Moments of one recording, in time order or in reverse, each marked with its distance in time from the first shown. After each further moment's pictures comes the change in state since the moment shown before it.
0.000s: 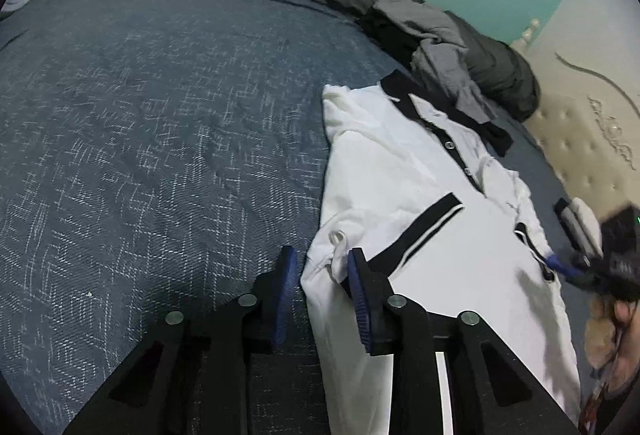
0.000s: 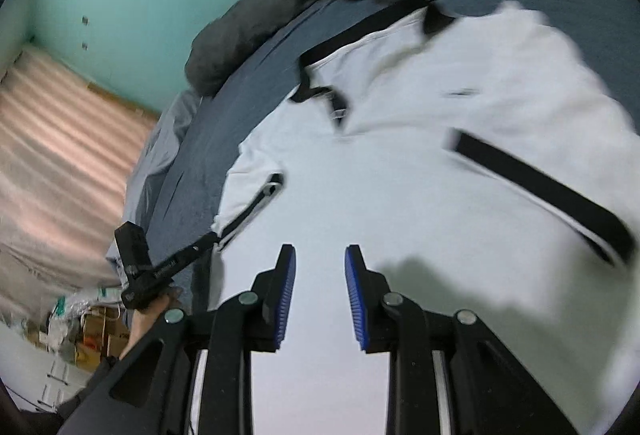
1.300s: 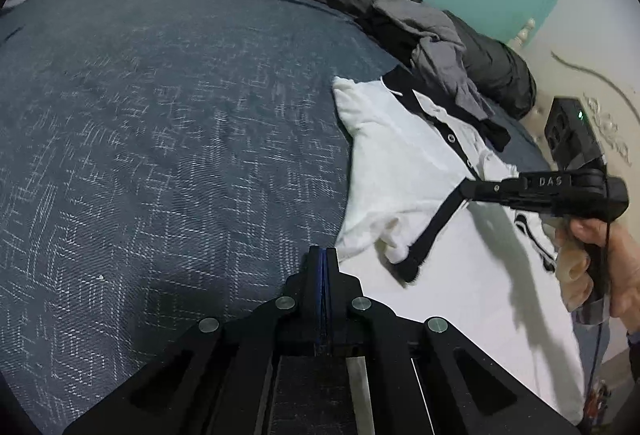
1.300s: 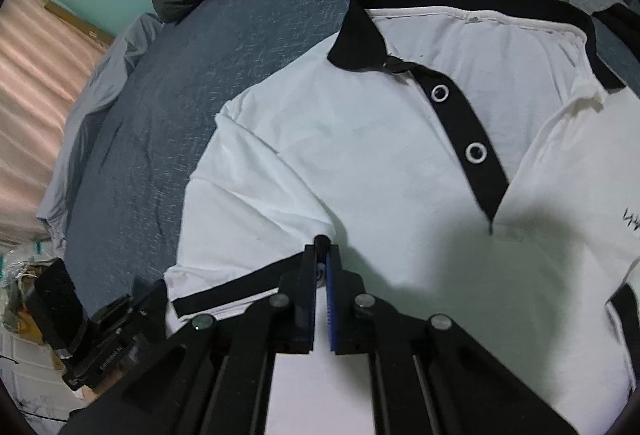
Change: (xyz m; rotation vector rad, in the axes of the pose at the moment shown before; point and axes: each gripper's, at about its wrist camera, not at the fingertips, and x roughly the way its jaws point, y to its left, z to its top) left arm 0.000 0.017 -0.007 -0.016 0.005 -0.013; right arm 0.140 0.065 0.064 -0.149 0.202 -0.268
